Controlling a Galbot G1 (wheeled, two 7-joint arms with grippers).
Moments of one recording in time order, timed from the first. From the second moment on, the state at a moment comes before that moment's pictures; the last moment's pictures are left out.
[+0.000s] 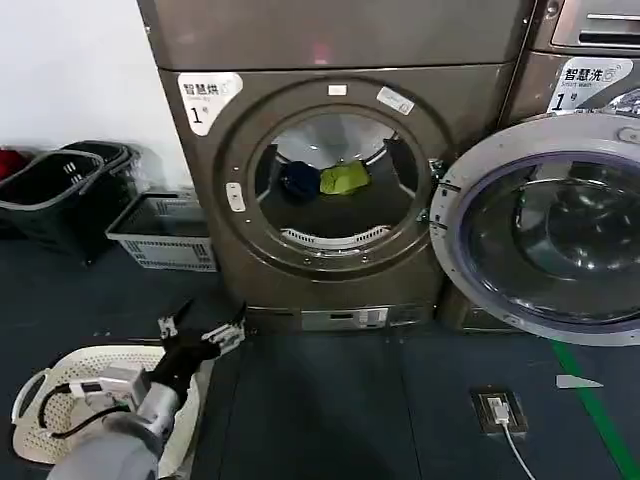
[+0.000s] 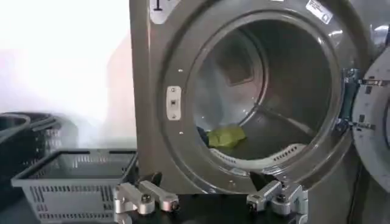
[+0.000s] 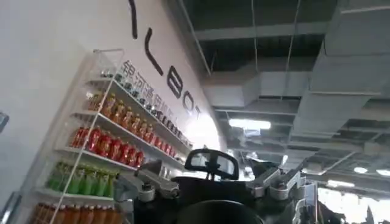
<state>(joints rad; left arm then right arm) 1.41 -1.49 -0.64 -2.45 -0.06 0.73 0.18 -1.73 0.94 2.41 1.80 0.58 -0.34 -0.16</state>
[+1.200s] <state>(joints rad) 1.40 -1.50 -0.64 -2.46 -0.07 0.73 0.19 -1.72 0.95 2.41 1.82 0.63 -0.31 -0.17</state>
